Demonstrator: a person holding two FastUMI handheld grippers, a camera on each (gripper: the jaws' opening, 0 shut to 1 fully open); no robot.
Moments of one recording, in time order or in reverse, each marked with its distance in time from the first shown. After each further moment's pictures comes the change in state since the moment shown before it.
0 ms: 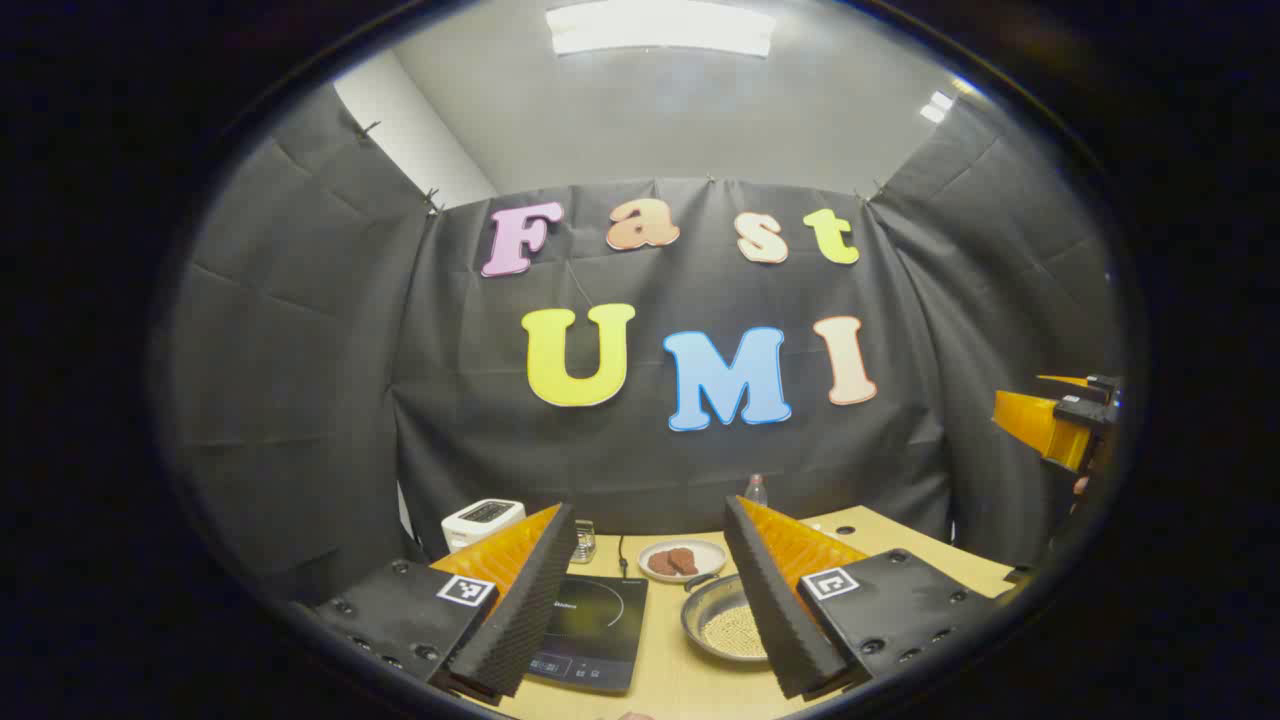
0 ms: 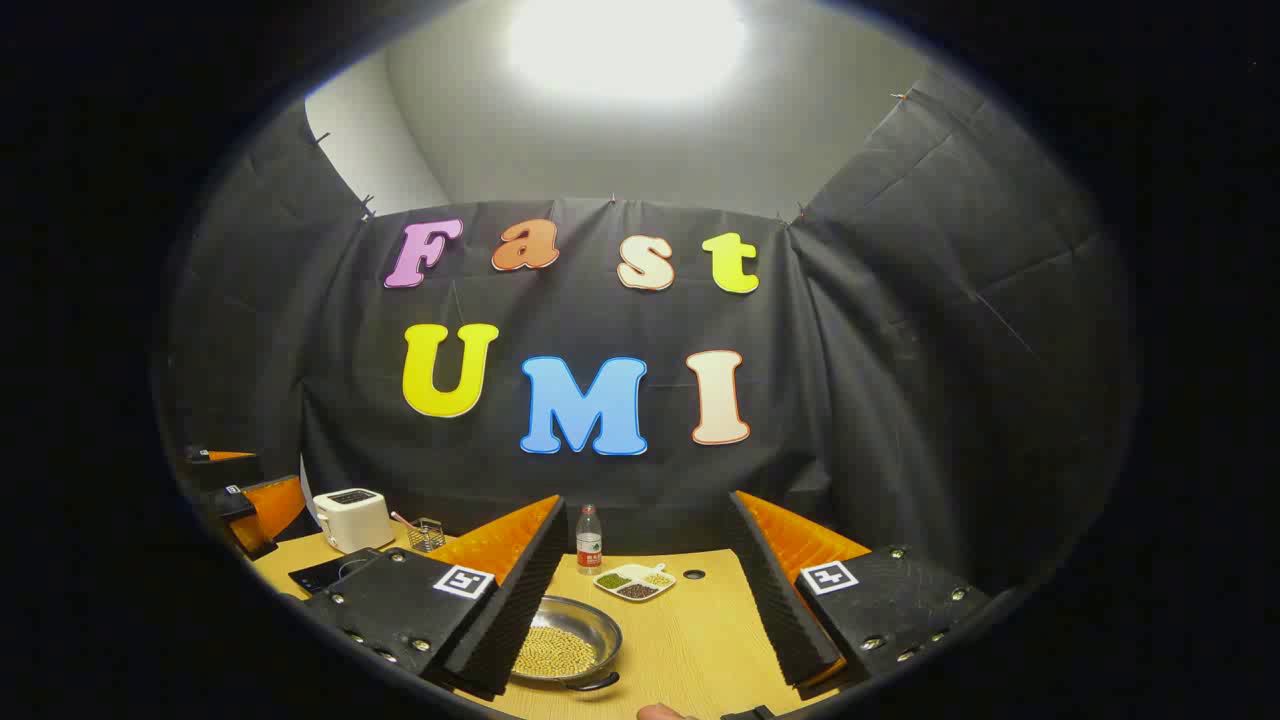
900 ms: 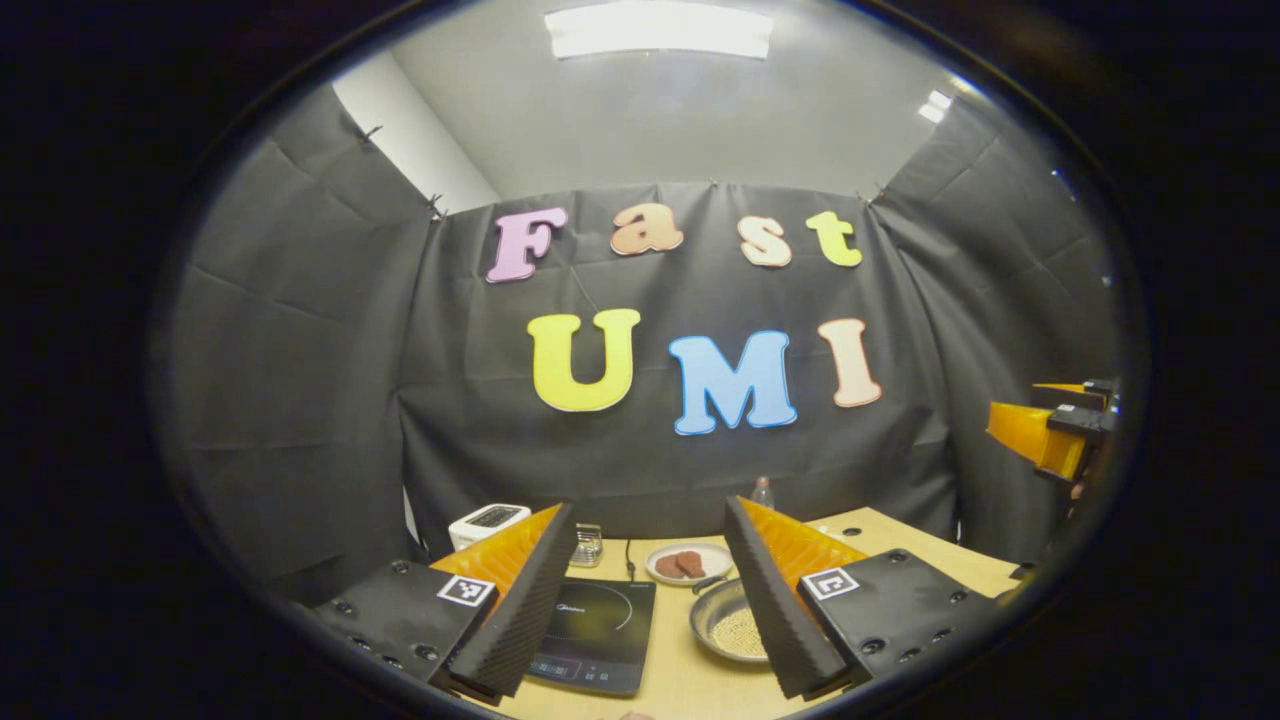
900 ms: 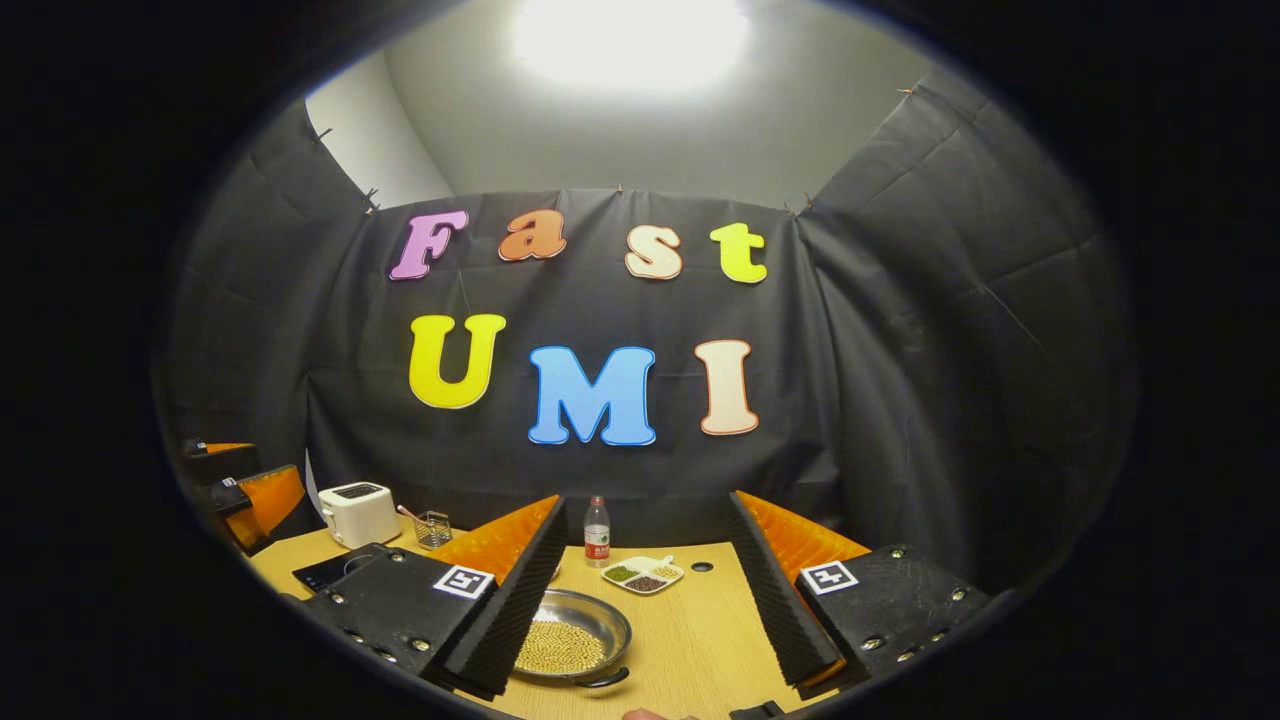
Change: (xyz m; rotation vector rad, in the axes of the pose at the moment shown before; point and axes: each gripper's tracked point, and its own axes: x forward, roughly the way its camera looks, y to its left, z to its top) left arm -0.002 0.012 -0.001 0.004 -0.007 0.016; right arm 0.005 0.013 -0.011 0.000 0.038 0.019
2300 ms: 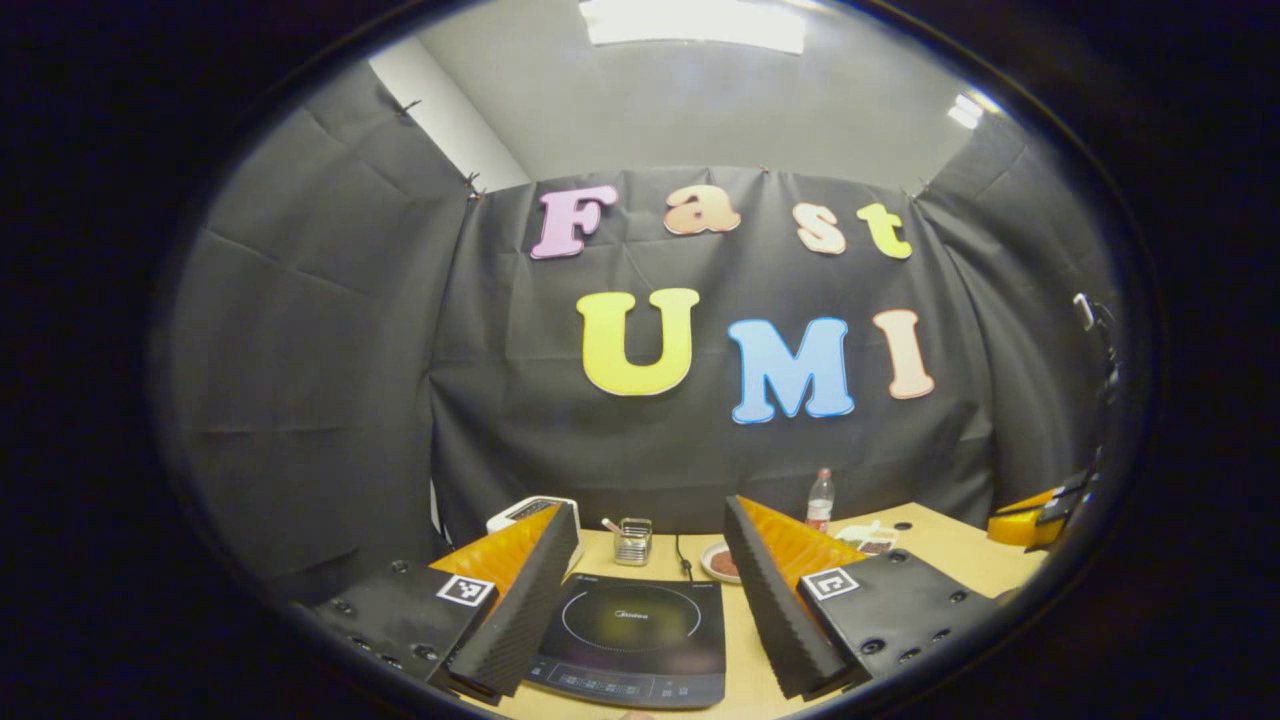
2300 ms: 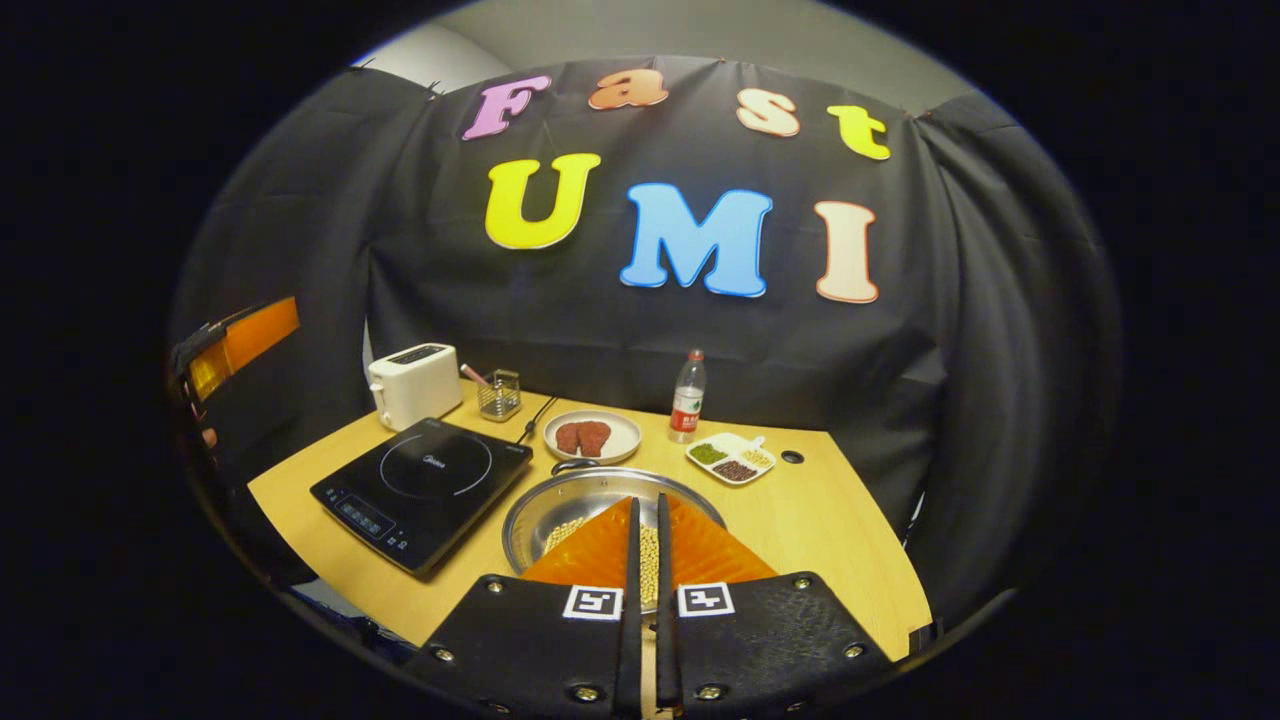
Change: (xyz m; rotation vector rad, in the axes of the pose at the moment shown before) left arm 0.055 0.106 -0.044 -0.022 0.030 0.075; right arm 0.030 0.100 -0.156 -0.117 0.477 0.269
